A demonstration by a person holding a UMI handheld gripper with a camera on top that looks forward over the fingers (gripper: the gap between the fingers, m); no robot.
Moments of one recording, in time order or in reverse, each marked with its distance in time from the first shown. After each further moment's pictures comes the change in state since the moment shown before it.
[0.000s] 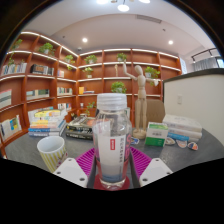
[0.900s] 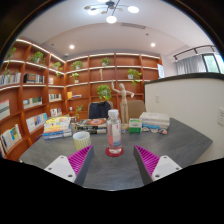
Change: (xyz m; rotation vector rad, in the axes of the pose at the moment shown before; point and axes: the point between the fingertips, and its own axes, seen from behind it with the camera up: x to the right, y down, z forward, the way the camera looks) arm -0.033 -0.019 -0.228 -0.003 0.166 0.089
